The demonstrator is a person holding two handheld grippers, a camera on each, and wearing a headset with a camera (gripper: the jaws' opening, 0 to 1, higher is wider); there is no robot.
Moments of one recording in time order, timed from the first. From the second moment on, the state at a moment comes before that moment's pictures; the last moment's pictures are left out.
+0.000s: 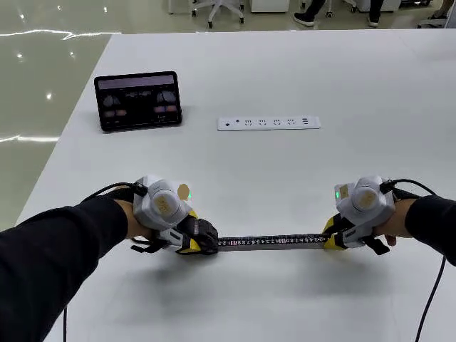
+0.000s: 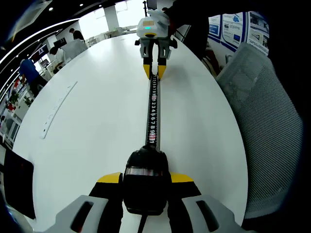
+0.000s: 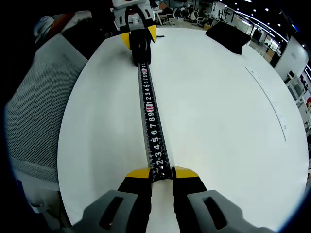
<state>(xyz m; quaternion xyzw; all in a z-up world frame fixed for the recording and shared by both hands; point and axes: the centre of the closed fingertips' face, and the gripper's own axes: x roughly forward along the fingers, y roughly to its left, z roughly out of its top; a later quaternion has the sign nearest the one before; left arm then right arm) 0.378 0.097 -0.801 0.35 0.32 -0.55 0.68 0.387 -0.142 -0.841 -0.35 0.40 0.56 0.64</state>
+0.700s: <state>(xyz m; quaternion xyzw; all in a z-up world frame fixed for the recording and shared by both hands) 0.386 0.136 -0.790 0.26 0.36 -0.47 0.77 0.388 -0.156 -0.834 -0.33 0.40 0.52 0.68</state>
